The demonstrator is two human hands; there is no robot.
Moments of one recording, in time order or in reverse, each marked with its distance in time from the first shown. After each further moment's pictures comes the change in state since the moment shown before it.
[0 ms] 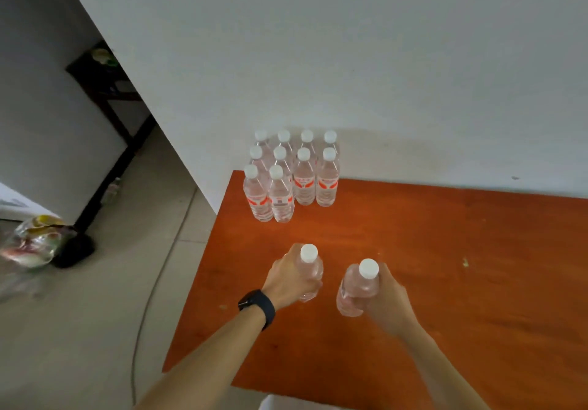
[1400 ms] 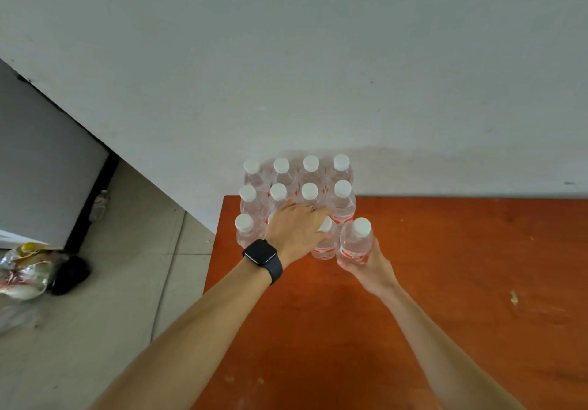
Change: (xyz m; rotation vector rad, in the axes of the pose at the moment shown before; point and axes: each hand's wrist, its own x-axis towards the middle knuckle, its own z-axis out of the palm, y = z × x) left_hand 0.181 0.077 -0.100 0.787 0.093 0.494; right_hand 0.194 -0.059 0.030 0.164 -0.034 0.122
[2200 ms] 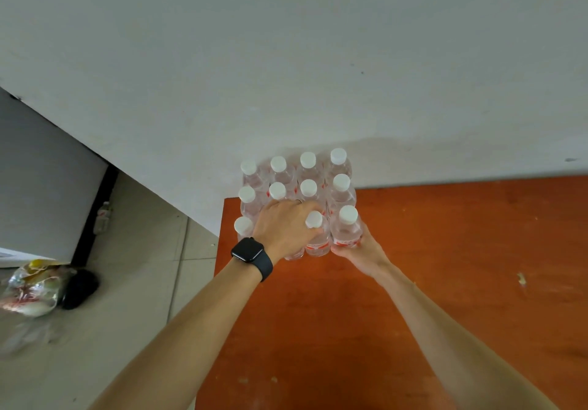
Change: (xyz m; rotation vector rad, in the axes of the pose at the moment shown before) left_hand -0.003 -0.014 -0.021 -0.072 -0.037 -0.086; right_hand 0.012 -0.031 -0.002 0.075 -0.075 -0.043
